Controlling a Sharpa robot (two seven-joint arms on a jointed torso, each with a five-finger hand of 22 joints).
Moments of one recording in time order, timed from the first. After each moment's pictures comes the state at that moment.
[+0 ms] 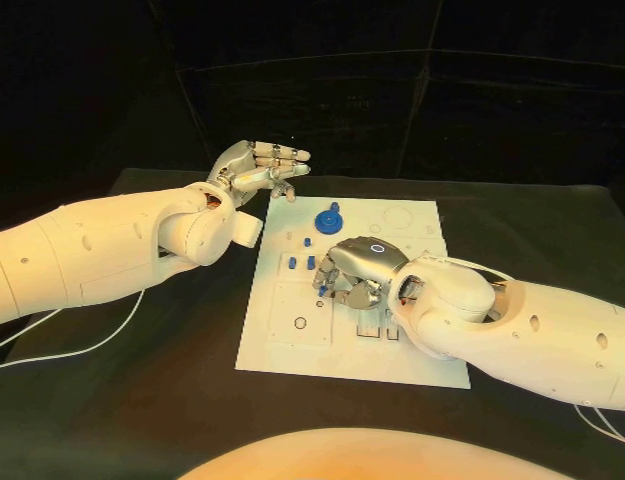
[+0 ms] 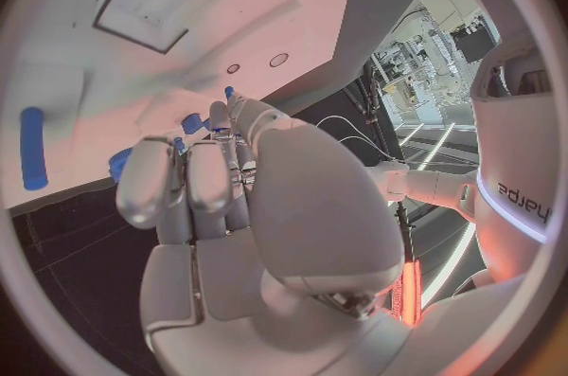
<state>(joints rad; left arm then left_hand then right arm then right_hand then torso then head) 1.26 -0.79 -0.12 1.38 -0.08 -0.28 0.44 1.33 -0.10 0.45 -0.07 0.05 0.99 0.17 0.12 0.07 1.10 0.11 0.21 0.08 1.26 0.02 1.10 0.67 0.17 1.20 0.12 0.62 0.73 1.07 -0.62 -0.05 1.65 -1.69 -0.26 -0.21 1.56 -0.11 0.39 0.12 0.17 1.14 0.13 0.10 0.08 1.26 0.06 0.10 0.11 1.47 -0.02 1.20 1.08 0.10 1.39 0.08 1.33 1.13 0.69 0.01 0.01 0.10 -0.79</state>
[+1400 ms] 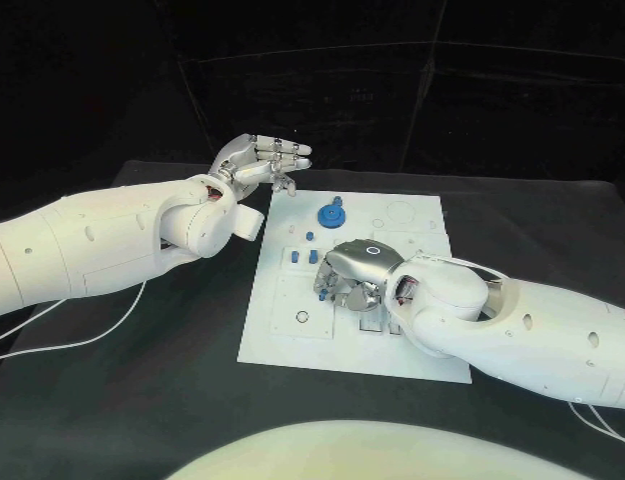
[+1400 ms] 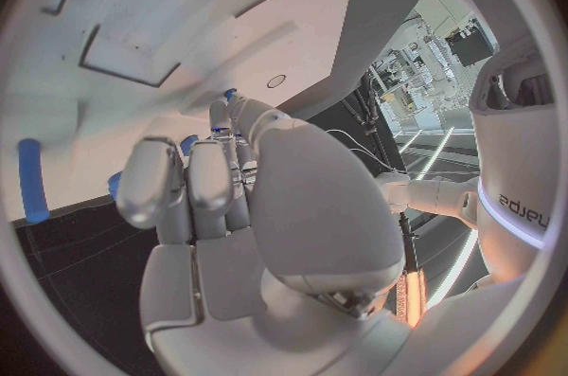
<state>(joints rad) 1.26 -0.79 -0.12 1.37 -0.08 -0.28 0.42 1.33 -0.10 0.45 -0.07 0.05 0.99 0.17 0.12 0.07 1.10 0.11 0.21 0.08 1.26 0.02 1.10 0.67 0.17 1.20 0.12 0.62 0.73 1.05 -0.60 -0.05 1.63 -1.71 -0.20 -0.22 1.54 -0.11 0.39 0.12 0.17 1.14 0.13 0.10 0.08 1.26 0.06 0.10 0.11 1.47 -0.02 1.20 1.08 0.10 1.39 0.08 1.33 1.13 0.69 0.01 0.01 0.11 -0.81</state>
